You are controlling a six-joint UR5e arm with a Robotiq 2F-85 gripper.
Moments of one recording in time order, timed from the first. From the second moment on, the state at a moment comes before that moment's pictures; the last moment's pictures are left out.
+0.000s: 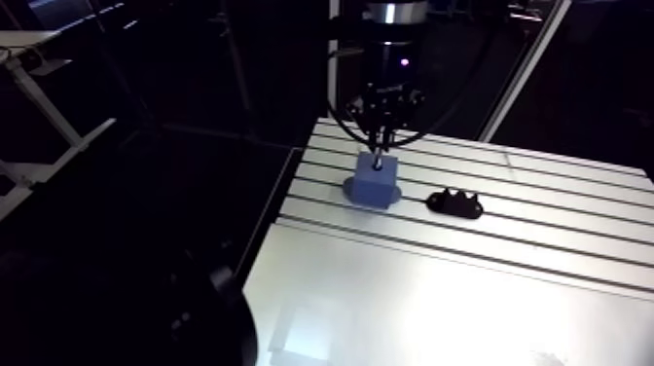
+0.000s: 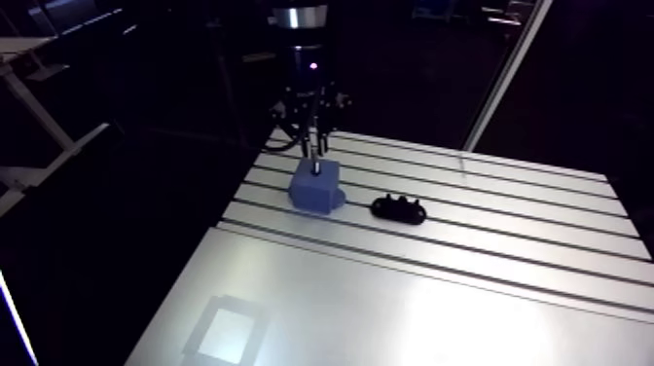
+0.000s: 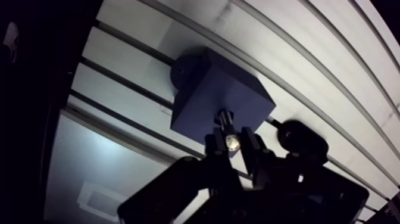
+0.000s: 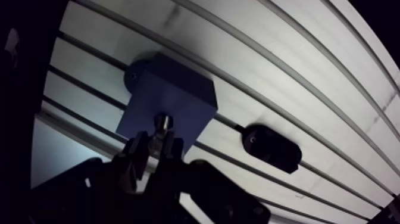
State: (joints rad) arm 0.21 -1.19 1.67 -1.91 -1.62 -1.91
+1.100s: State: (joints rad) arm 0.21 -1.18 1.69 -1.92 -1.63 -1.91
